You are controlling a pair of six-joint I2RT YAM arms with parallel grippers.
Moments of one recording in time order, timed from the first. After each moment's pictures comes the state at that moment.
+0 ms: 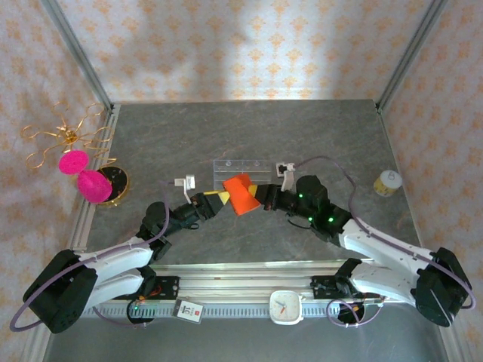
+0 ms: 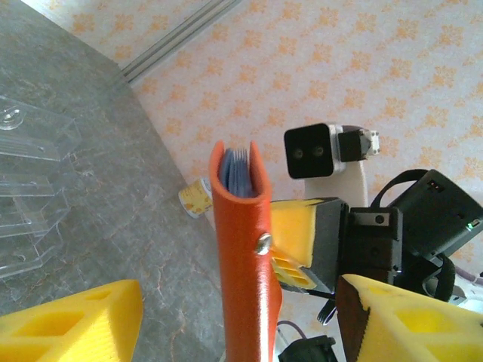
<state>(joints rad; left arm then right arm) -0.56 1.04 0.17 0.99 0.42 -1.02 0.76 1.04 0.58 0.20 -0.26 0.80</state>
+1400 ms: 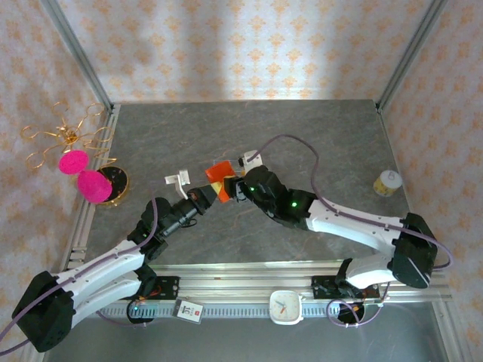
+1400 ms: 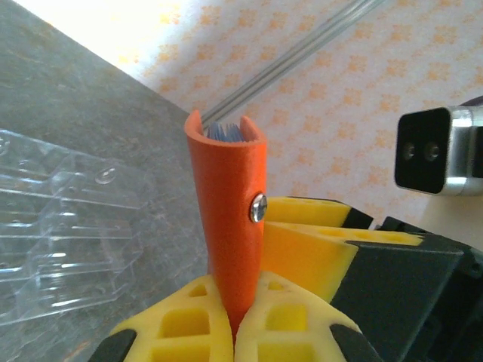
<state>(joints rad) -0.61 0.84 0.27 0.57 0.13 -0.93 1.02 1.36 1.00 -0.14 0.33 0.46</state>
